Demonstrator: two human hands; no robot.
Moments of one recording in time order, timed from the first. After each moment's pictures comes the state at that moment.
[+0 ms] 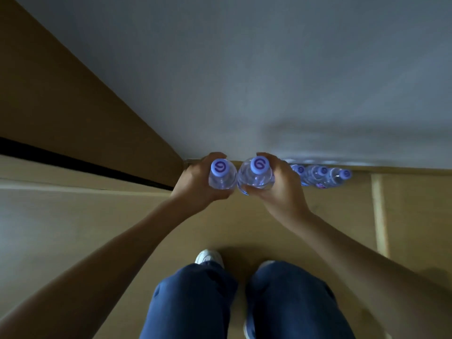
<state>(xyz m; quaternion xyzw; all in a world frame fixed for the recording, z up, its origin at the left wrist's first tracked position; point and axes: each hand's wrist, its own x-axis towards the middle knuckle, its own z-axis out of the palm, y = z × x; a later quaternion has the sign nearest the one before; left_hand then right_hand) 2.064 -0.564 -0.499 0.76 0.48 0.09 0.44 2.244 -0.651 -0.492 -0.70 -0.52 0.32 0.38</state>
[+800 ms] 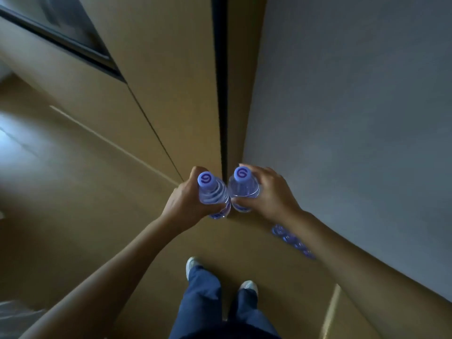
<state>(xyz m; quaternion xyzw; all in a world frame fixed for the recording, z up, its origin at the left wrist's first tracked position) 1.921 -0.699 0.021 0.61 0.68 0.23 0.35 2.124 -0.668 0.035 -0.51 -0.74 0.35 0.26</state>
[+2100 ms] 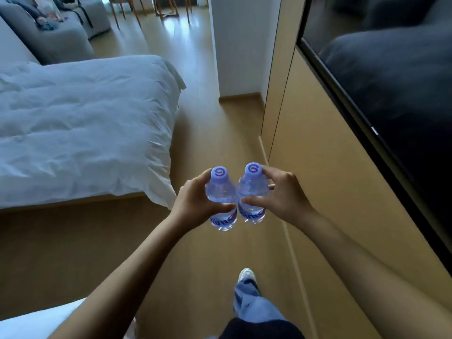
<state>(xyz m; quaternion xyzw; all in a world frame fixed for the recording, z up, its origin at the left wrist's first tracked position) 1.161 -0.630 0.087 0.31 0.84 0.43 0.15 1.267 -0.439 0.085 -0.12 -0.86 0.47 0.14</state>
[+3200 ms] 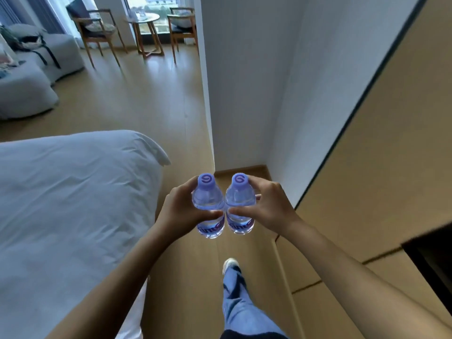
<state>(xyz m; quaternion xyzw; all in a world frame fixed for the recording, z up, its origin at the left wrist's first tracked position) 0.372 -0.263 0.102 0.37 0.80 0.47 0.09 0.487 -0.076 0.105 -0.08 -0.87 0.45 0.17</state>
